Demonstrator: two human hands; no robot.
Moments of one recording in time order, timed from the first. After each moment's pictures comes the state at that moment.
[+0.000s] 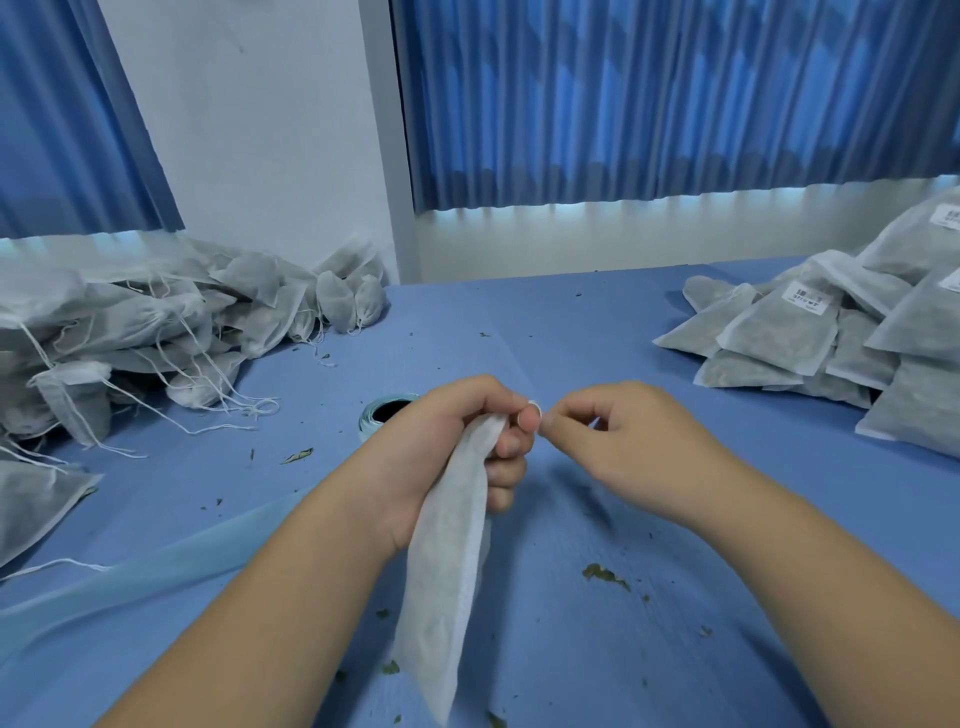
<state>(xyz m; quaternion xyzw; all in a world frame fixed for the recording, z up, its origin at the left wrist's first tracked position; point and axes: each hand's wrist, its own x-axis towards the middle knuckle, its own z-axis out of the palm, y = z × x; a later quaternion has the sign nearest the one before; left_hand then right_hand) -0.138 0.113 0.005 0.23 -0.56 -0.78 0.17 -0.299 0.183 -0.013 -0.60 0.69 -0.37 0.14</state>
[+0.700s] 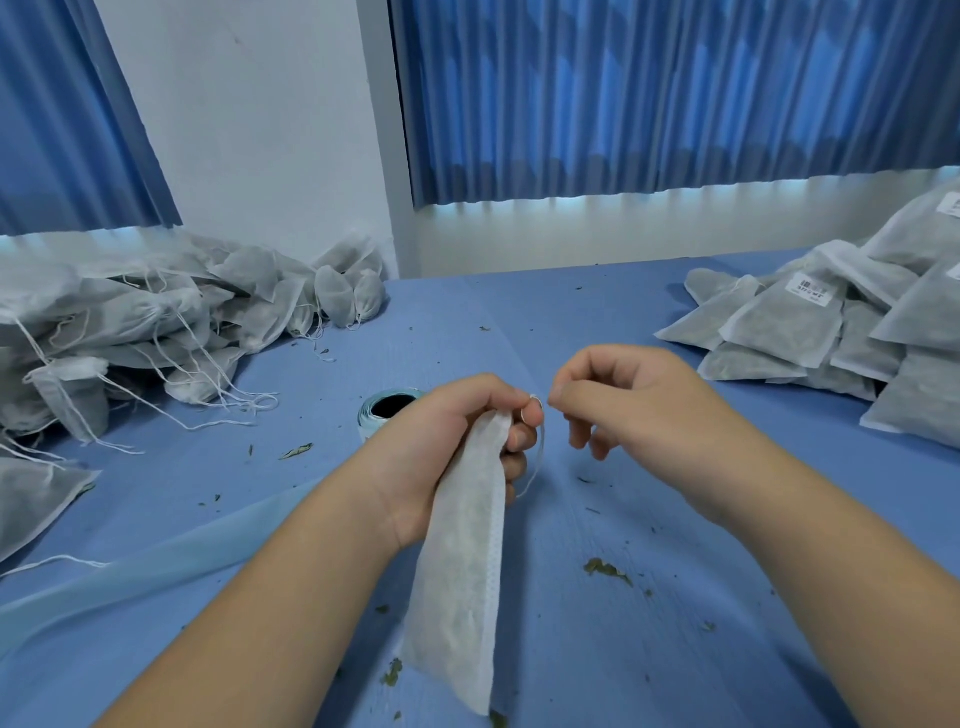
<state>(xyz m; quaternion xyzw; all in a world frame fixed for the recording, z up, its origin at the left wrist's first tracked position) -0.138 0.111 -0.002 0.24 -0.57 -0.77 0.18 -0.293 0.192 0.006 -0.54 0.61 -0.51 0.26</state>
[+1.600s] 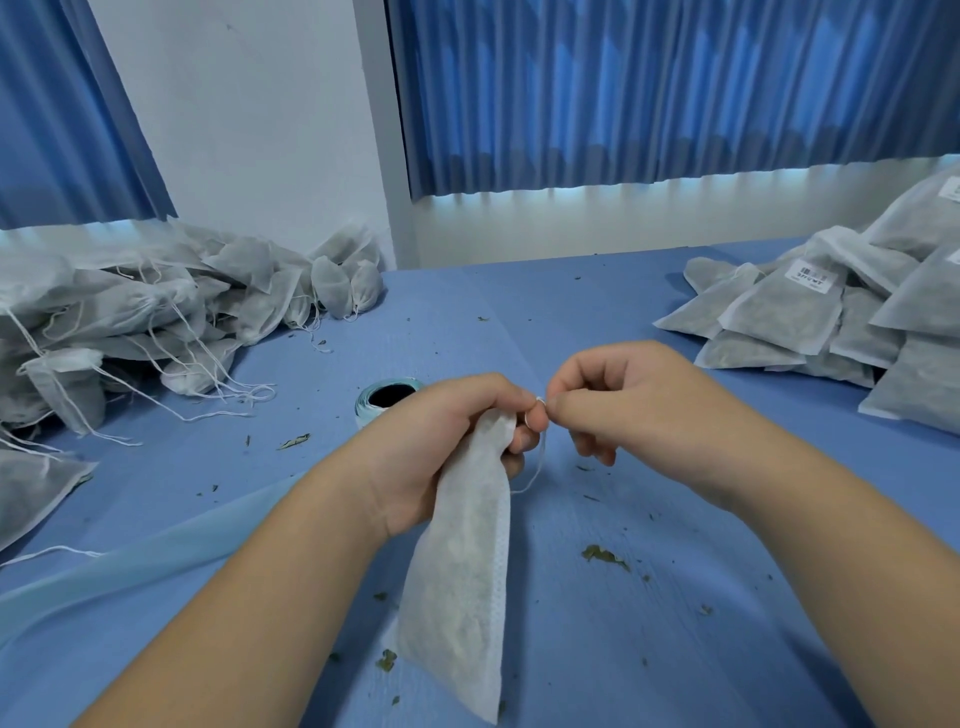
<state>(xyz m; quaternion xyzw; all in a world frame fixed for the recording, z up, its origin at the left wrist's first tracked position) -0.137 0.114 0.000 0.23 -0.63 -0.72 0.16 -0.294 0.197 0.007 -0.59 0.61 -0.45 0.28</state>
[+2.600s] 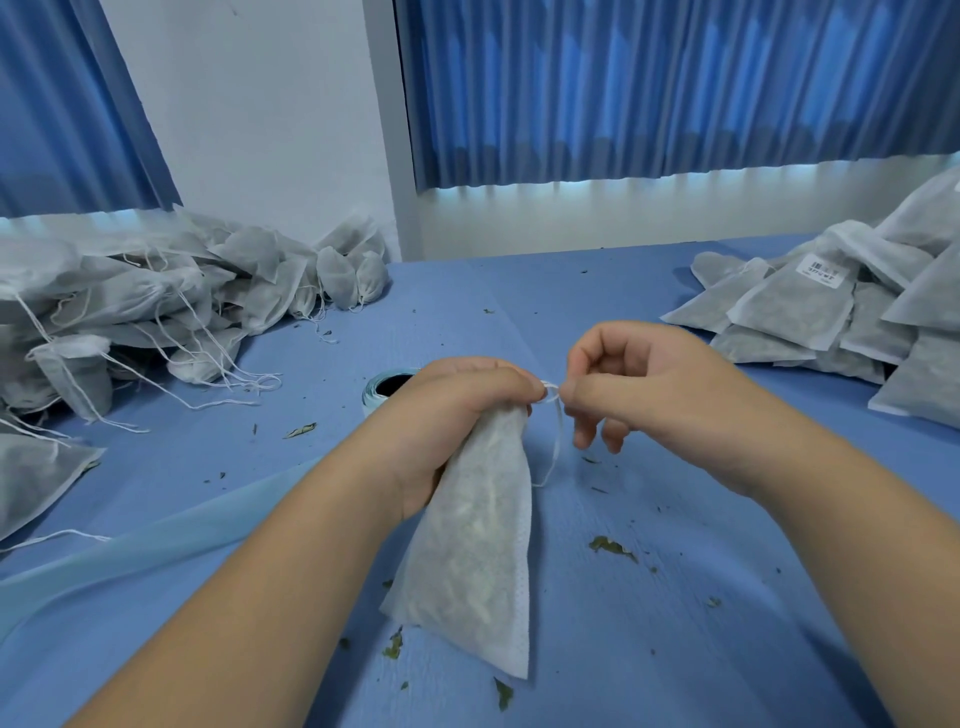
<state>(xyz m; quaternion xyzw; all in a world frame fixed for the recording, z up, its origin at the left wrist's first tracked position) -0.137 0.115 0.001 0.31 -0.67 -0.63 0.26 -0.300 0.197 0.007 -0.60 0.56 -0.49 0.29</state>
